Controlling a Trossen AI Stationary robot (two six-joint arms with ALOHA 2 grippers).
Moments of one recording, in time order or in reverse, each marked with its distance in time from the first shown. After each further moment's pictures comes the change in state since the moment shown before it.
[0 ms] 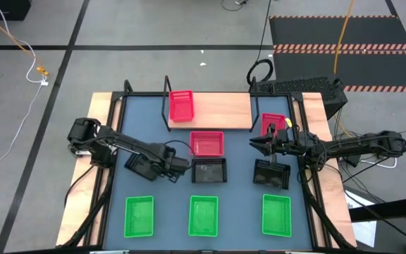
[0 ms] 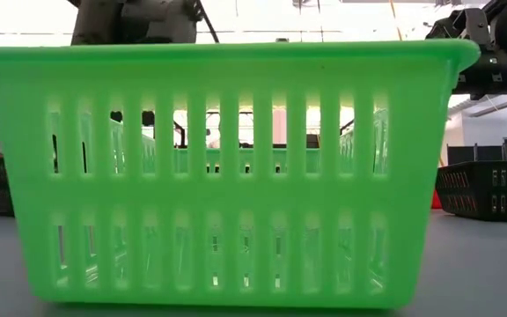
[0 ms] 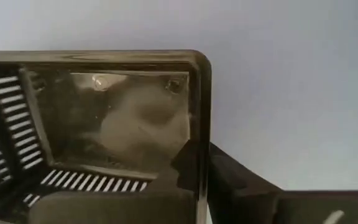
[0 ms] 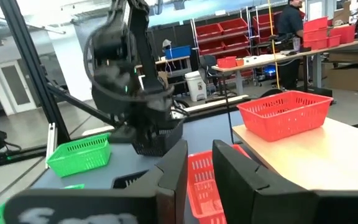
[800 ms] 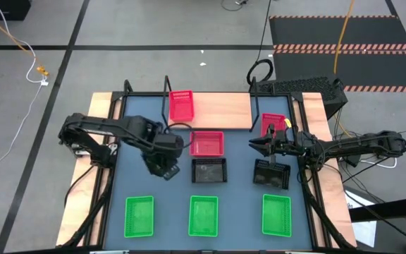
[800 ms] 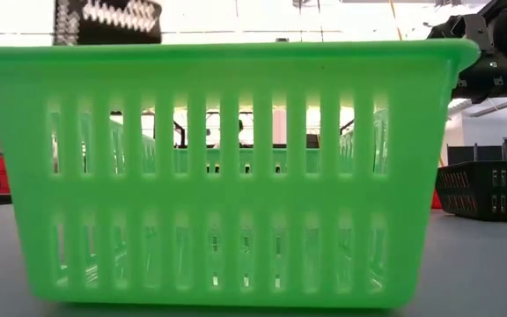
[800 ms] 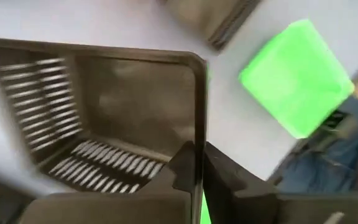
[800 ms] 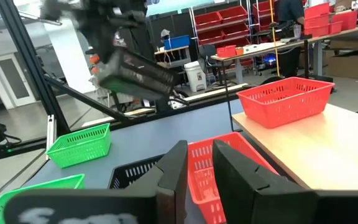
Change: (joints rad) left arm -0.002 -0.101 0.676 -0.397 0.068 0.403; right arm 0.000 0.000 0.000 -0.040 -0.004 0.021
